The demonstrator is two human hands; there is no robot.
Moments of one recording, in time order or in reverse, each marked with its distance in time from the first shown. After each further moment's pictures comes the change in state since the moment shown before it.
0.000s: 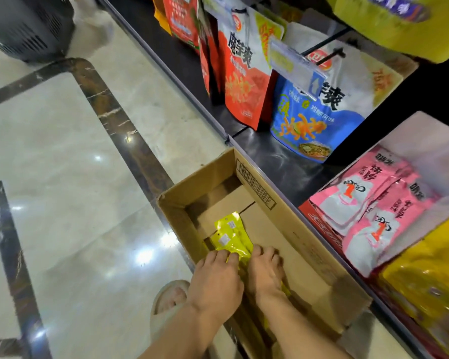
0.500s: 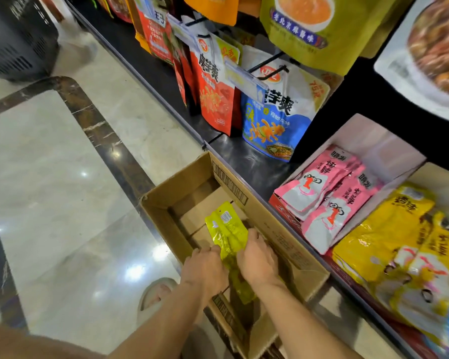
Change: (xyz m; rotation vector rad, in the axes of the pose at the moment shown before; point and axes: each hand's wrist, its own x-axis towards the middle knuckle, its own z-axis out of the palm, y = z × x) left_hand 0.011 0.024 0.006 -0.088 -0.135 -0.162; right_hand -0.047 0.031 -0.060 0.311 0.244 -0.086
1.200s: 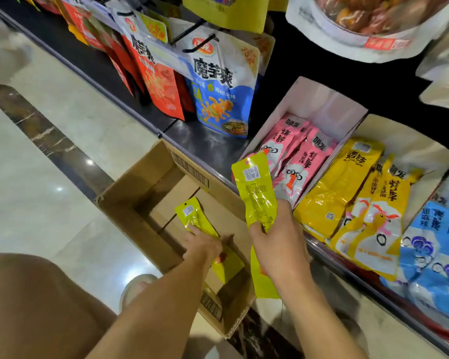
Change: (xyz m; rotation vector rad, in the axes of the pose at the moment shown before) left_hand 0.083 0.057 0.071 -0.347 -0.117 -0.509; right_hand -0.081 0.043 -0.109 0.489 0.283 0.173
